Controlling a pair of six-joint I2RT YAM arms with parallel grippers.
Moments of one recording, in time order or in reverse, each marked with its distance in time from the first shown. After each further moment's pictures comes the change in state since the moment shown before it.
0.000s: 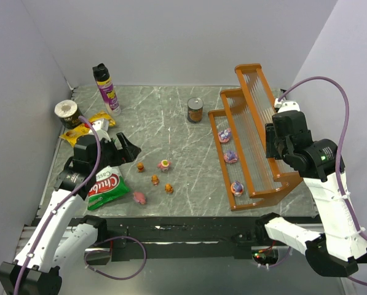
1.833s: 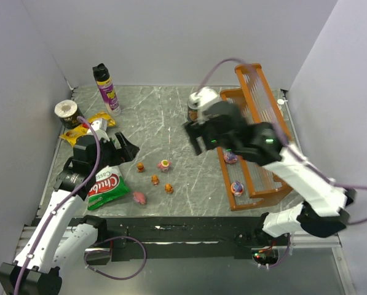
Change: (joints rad) left arm 0.002 -0.003 0.000 0.000 -0.039 0.000; right arm 0.567 0.297 0.236 0.283 -0.114 -0.026
